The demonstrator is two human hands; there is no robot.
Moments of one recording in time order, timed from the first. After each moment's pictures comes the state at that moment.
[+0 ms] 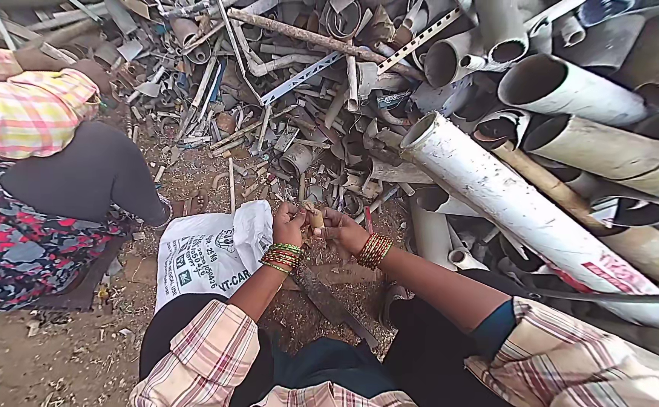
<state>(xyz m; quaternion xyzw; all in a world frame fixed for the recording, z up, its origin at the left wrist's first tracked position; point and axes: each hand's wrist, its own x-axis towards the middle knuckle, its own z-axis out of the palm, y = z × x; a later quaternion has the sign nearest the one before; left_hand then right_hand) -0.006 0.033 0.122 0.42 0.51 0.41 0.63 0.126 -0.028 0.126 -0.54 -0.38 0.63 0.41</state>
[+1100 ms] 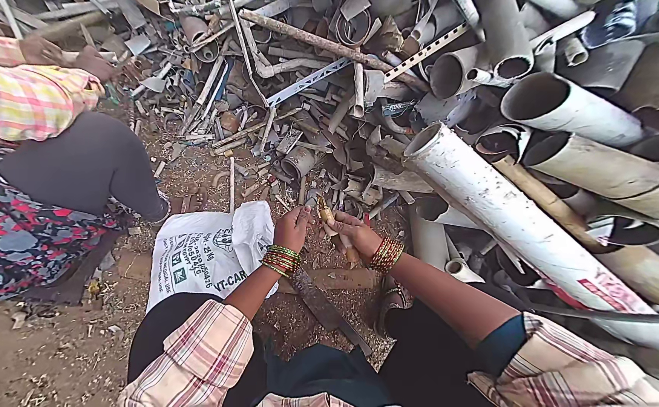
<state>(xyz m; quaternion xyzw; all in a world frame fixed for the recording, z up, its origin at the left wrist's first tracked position) -0.017 0.039 0.125 0.70 0.50 0.21 0.47 0.144 -0.032 0.119 -0.54 -0.38 0.62 0.43</state>
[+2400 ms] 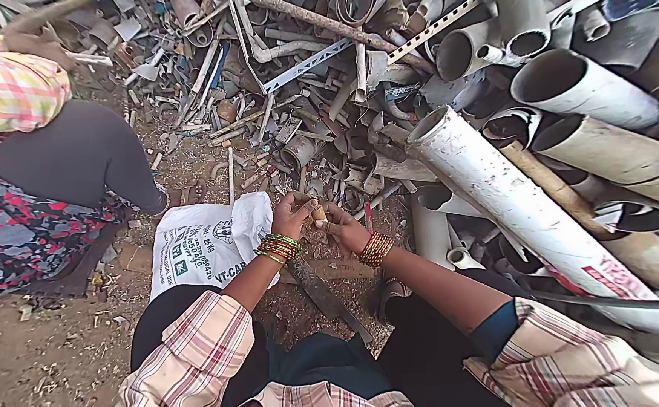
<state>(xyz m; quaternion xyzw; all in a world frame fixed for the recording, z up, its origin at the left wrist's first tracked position) -0.015 0.035 0.120 0.52 0.46 0.35 0.63 0.124 -0.031 0.116 -0.56 -0.41 0.60 0.40</state>
